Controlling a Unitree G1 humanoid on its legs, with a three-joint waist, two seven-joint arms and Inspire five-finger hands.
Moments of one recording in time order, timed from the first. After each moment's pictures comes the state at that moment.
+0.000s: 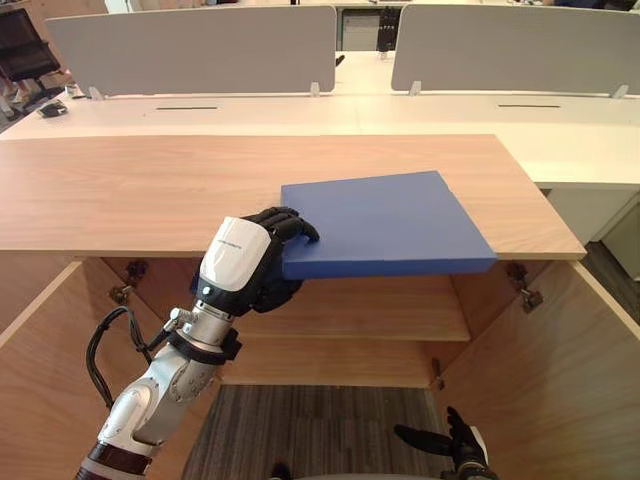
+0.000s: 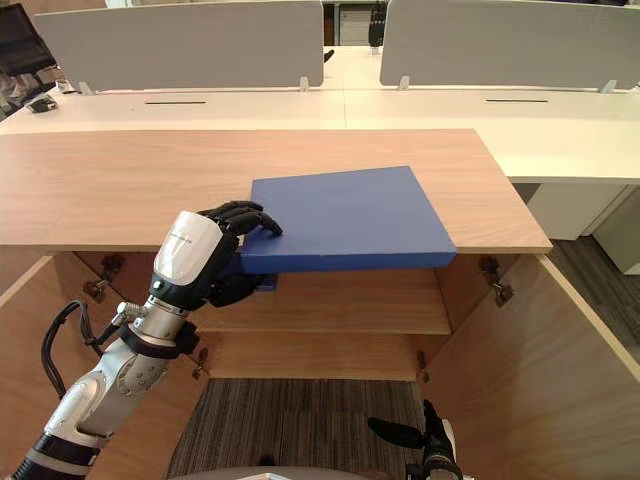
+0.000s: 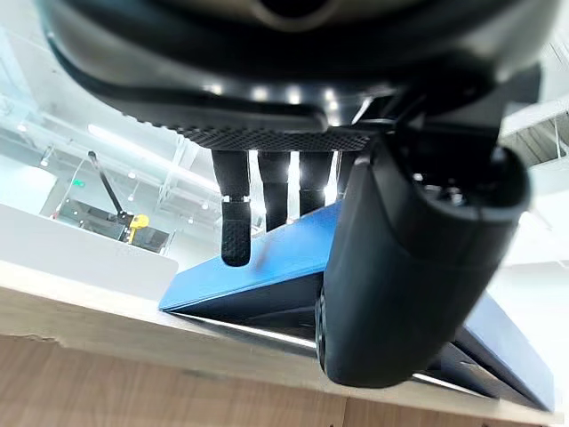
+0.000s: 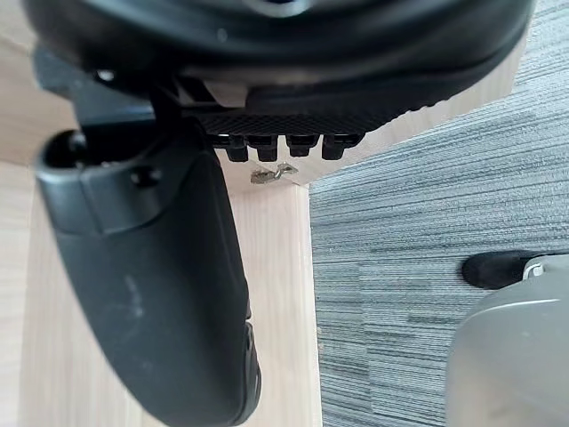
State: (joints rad) left arm 0.04 0.56 -0.16 -0.24 0.73 -0.33 0.33; right arm 0.20 -0.13 -0.07 0.88 0.06 -0.14 -0.11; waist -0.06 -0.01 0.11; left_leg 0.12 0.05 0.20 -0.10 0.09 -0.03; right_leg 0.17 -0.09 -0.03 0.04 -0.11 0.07
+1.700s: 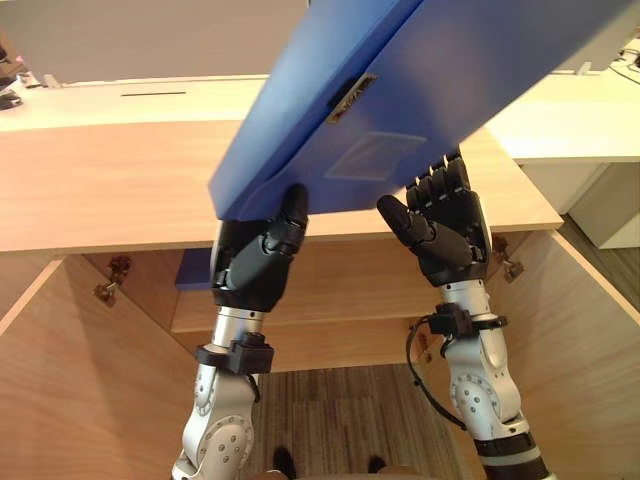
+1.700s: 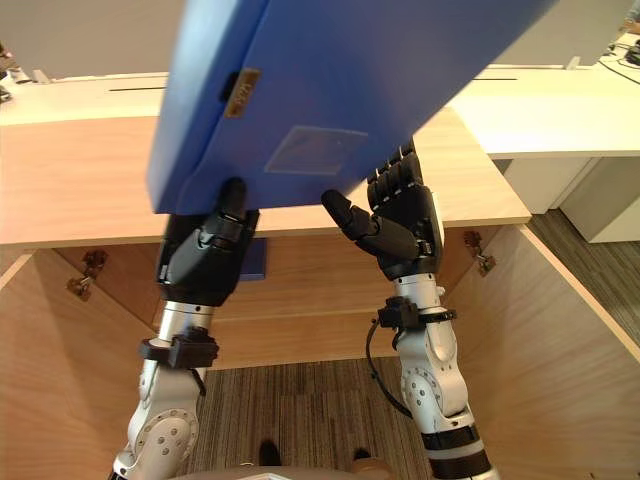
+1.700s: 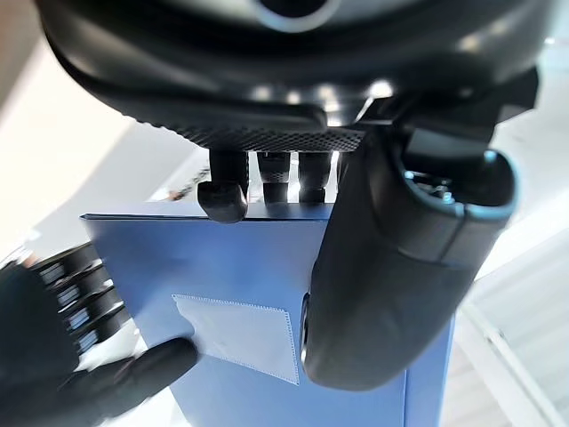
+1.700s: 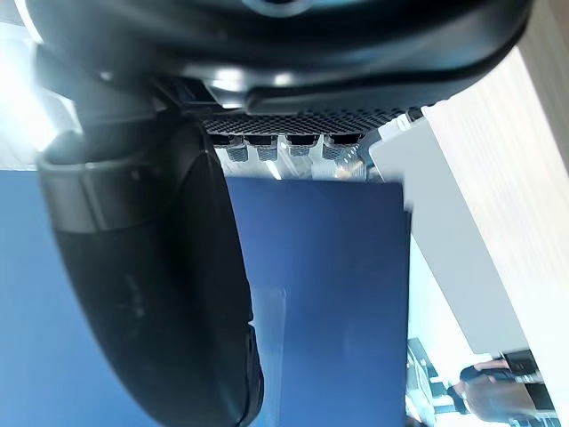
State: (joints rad) left arm 0.14 0.15 -0.34 -0.45 -0.93 -0.23 -0.10; right arm -0.10 -0.19 0.15 -0.17 0.71 -0.28 0.08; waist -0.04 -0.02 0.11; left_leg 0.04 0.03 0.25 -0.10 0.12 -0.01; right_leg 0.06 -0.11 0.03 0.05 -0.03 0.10
